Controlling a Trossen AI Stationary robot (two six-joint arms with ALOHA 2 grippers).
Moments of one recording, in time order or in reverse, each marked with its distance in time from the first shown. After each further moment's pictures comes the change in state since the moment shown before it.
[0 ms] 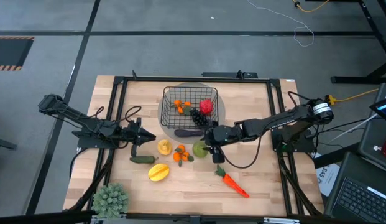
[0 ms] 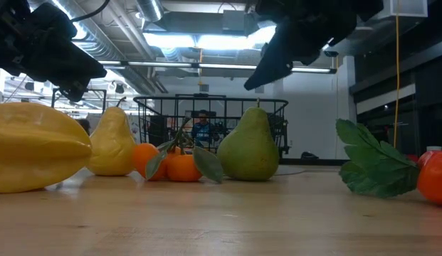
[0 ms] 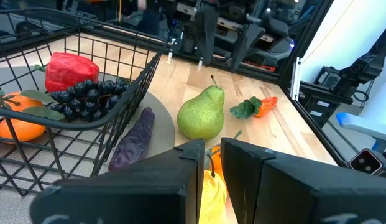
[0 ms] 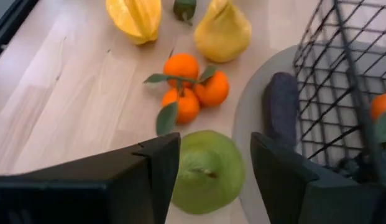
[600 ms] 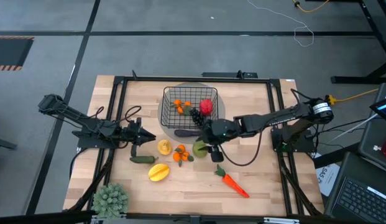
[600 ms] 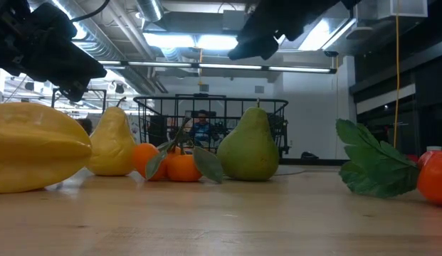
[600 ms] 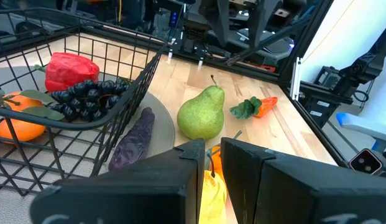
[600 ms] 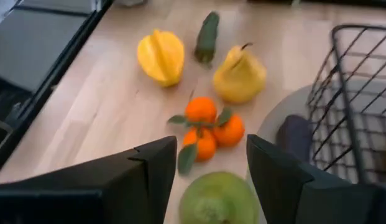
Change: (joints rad) left arm 0.000 0.000 0.000 0.000 0.000 0.000; right arm -0.037 0.000 0.108 -0.017 -0.129 -0.025
